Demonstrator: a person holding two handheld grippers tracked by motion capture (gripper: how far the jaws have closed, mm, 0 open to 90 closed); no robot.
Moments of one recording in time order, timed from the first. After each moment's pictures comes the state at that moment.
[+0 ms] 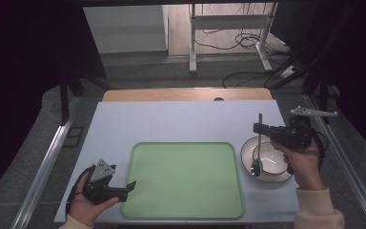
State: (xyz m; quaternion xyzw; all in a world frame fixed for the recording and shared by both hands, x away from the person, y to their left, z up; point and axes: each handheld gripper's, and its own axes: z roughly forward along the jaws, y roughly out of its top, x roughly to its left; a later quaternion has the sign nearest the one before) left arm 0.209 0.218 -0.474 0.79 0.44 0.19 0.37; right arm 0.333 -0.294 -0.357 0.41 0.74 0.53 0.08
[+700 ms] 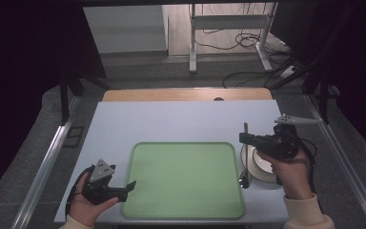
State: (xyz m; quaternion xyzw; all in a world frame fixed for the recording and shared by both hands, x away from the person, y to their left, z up) left arm 0.208 0.219 -0.473 0.79 0.45 0.19 0.37; right arm 0.304 -0.254 -0.357 0.40 0.75 0.52 0.05
